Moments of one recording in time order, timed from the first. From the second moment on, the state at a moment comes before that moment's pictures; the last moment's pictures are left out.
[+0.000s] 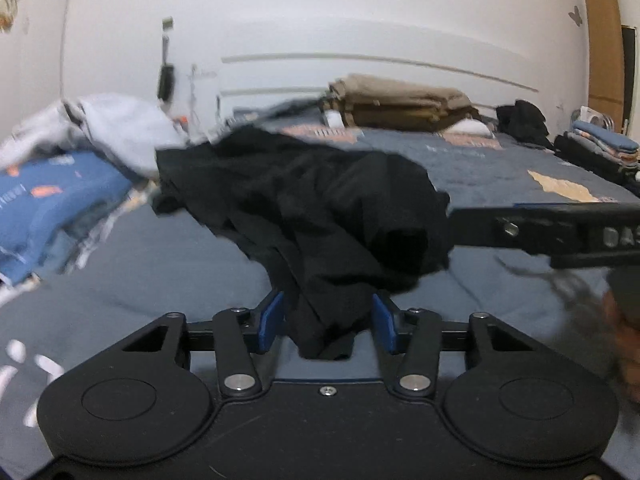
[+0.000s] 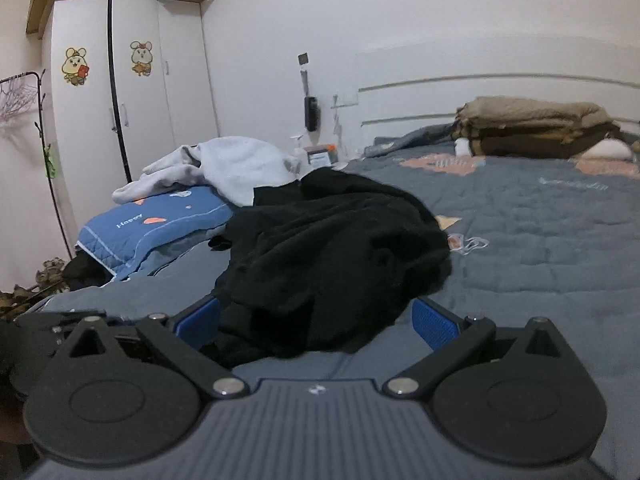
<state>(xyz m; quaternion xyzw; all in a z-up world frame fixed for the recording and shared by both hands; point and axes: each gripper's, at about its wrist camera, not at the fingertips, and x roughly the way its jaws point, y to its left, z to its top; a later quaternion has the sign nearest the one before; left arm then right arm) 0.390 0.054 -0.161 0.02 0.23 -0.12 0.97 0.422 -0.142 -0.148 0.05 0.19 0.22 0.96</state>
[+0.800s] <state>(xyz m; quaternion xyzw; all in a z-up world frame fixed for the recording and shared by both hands) 0.378 0.062 -0.157 -0.03 0.22 -0.13 0.97 0.432 -0.140 -0.152 0.09 0.21 0.22 0.95</state>
